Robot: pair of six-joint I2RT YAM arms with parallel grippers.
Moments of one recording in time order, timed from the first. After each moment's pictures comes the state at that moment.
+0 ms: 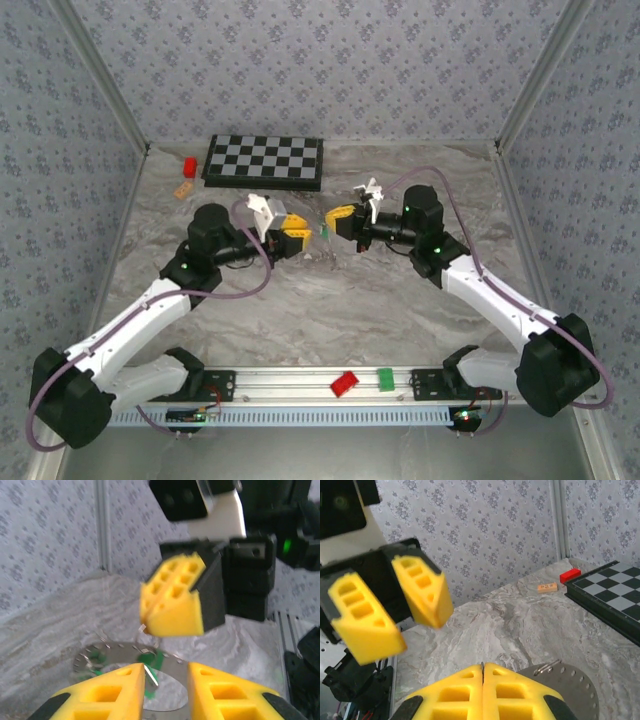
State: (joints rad) left arm -0.58 1.03 0.77 0.22 0.61 -0.10; right arm 0.52 1.21 0.83 0.29 -0.75 0.19
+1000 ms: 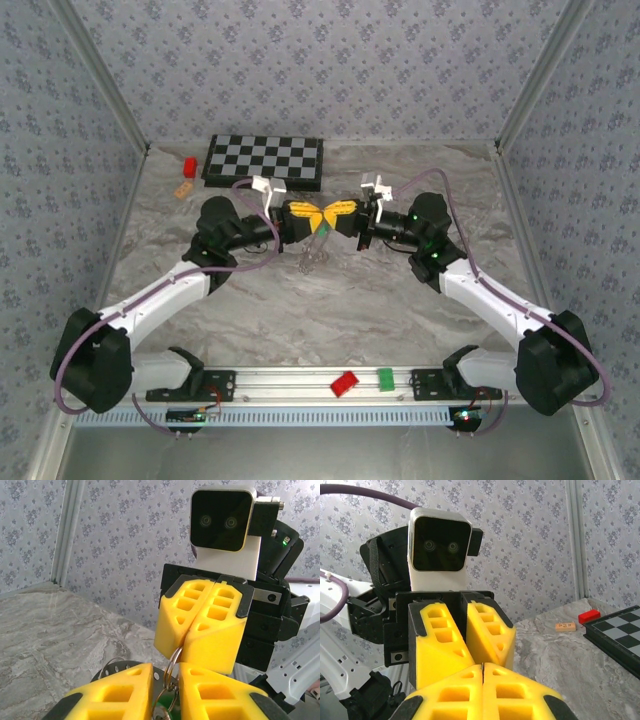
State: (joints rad) left arm -0.56 1.24 0.77 0.60 0.78 -0.46; right arm 0.52 1.22 0.79 0.57 -0.80 0.32
